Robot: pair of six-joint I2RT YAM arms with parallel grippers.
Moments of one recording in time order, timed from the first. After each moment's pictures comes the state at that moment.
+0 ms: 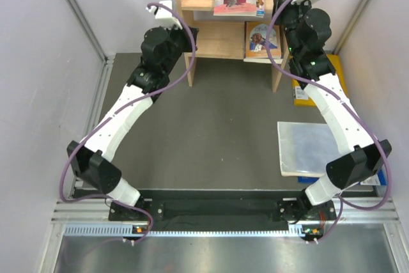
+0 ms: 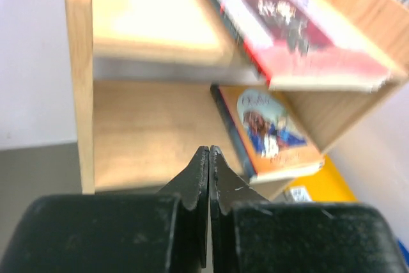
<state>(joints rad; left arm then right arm) -0.49 1.54 1.62 0.02 -0.10 -0.33 0.36 1.55 1.74 0.14 0.21 0.14</state>
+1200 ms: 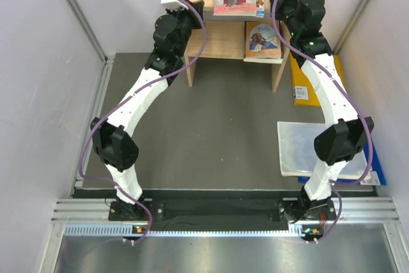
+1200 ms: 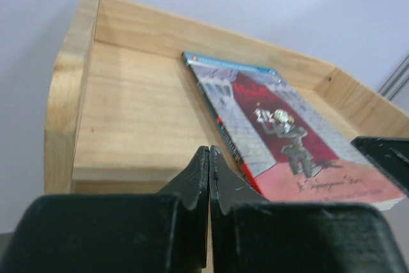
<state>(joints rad) -0.48 1.82 1.85 0.29 -0.17 -0.34 0.24 1.80 2.00 -0.07 0.04 0.32</state>
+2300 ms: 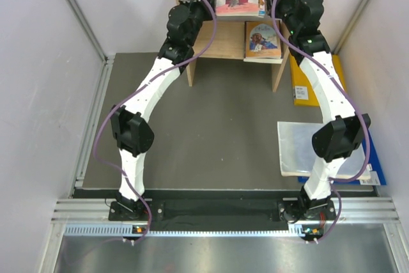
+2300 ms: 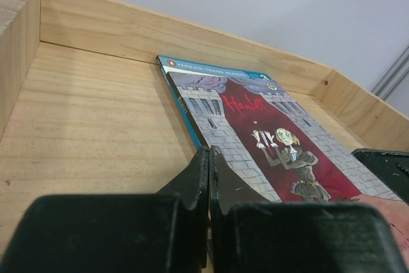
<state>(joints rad) -0.49 2.06 2.17 0.23 -0.11 -0.37 0.24 1.85 2.05 -0.04 -0.04 0.36</state>
